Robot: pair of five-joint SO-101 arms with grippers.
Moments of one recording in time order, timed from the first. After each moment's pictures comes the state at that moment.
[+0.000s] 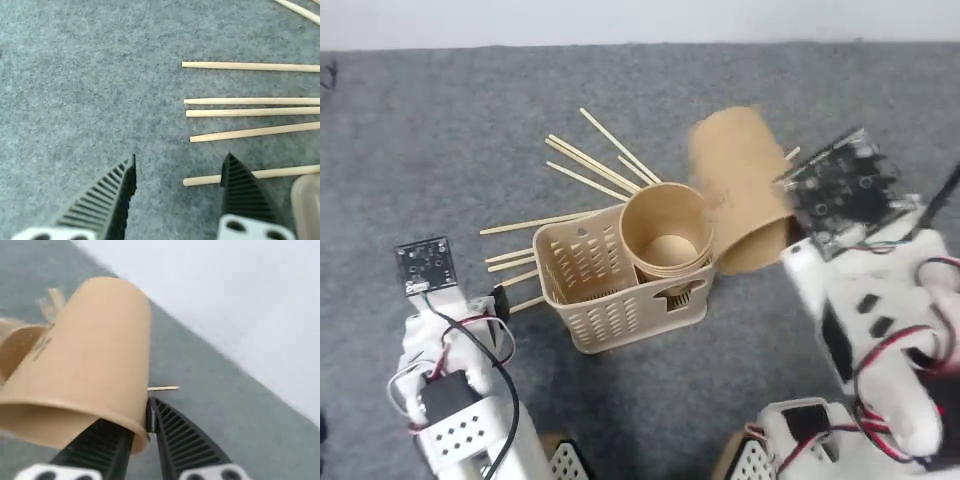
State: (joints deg) left arm -32.8 -82.5 86.9 55.8 -3.5; right arm -15.0 -43.8 -16.6 100.7 29.8
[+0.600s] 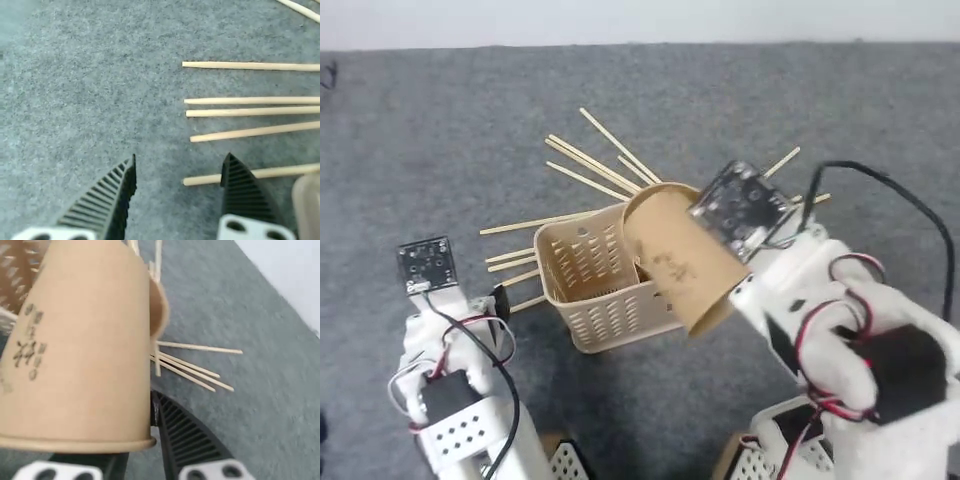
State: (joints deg) left arm -31.7 -82.5 87.5 55.8 -3.5; right arm -20.6 -49.4 3.4 100.7 29.1
